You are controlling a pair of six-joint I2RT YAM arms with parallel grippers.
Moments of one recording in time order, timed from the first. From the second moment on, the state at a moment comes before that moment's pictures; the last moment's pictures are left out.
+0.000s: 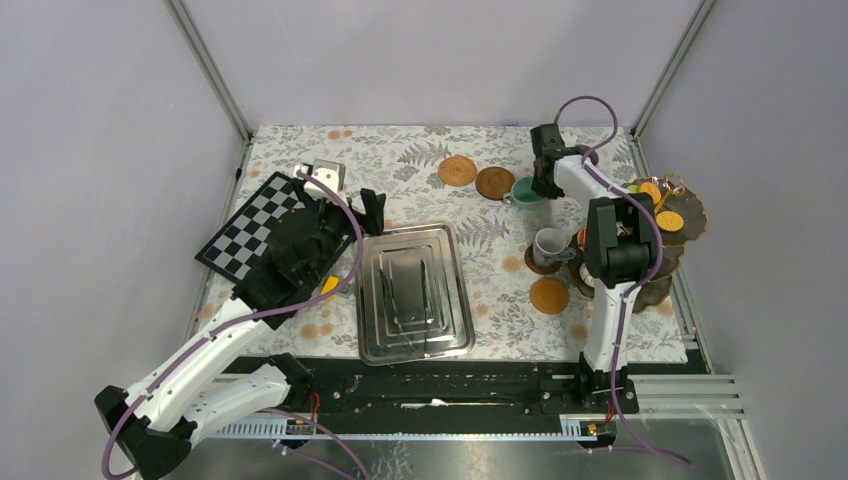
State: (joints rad) left arm -0.69 0.86 0.89 -0.07 -0.39 -0.11; right arm 0.16 2.11 1.63 -0.61 0.38 0.41
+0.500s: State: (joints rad) left arm -0.69 0.87 0.89 -0.07 -0.39 -0.11; right arm 0.36 1.78 1.49 -0.64 0.41 0.34
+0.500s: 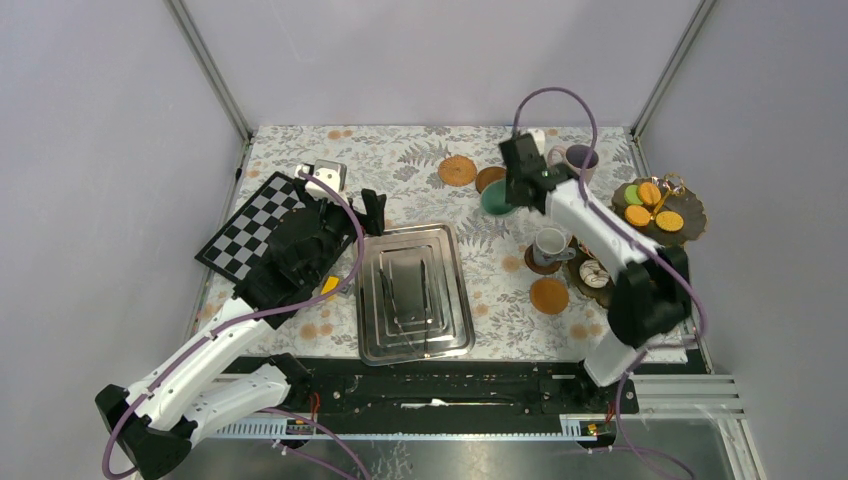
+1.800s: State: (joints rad) left arm -0.70 0.87 0.89 -0.07 -0.38 -0.11; right arm 0.28 0.90 0.52 -0.72 0.38 0.92
